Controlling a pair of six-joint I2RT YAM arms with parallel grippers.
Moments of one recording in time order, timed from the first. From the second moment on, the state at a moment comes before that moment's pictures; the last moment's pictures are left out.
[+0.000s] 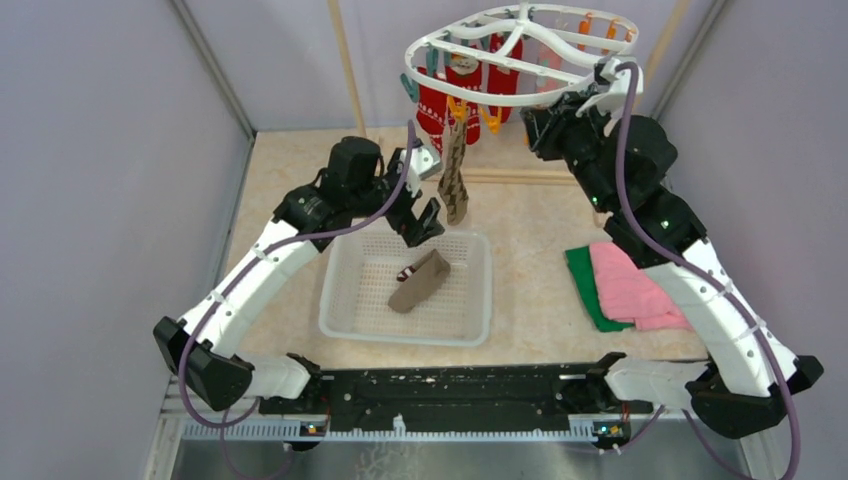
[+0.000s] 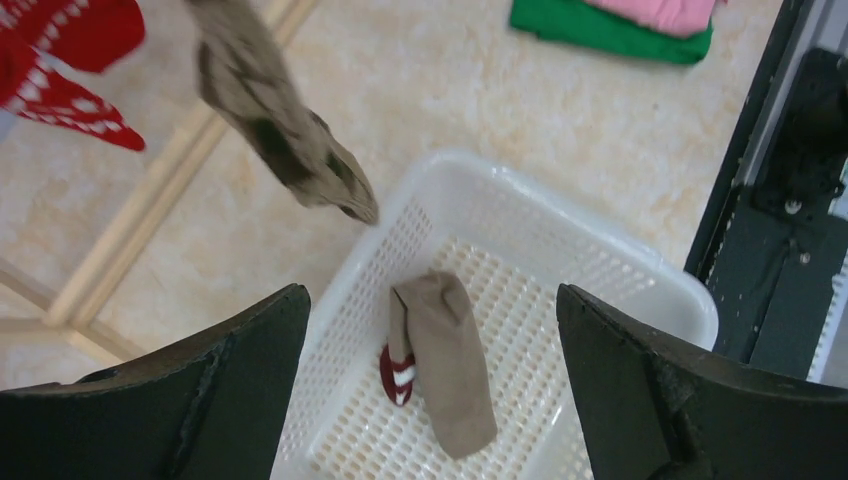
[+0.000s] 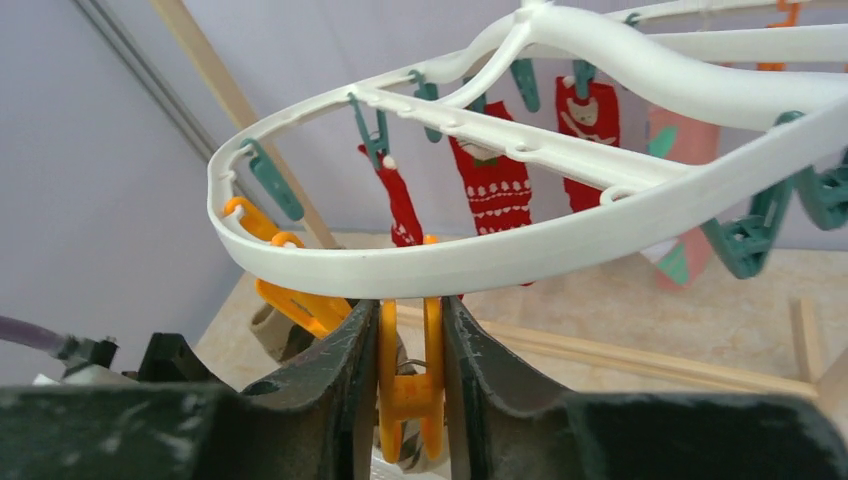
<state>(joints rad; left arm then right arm) -0.61 1.30 1.39 -0.66 0.43 0.26 0.66 1.16 1.55 -0.31 0.31 0.26</state>
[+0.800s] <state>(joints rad) -0.52 1.38 1.55 -0.67 0.45 0.13 0.67 0.92 1.11 -0.35 0.27 0.29</state>
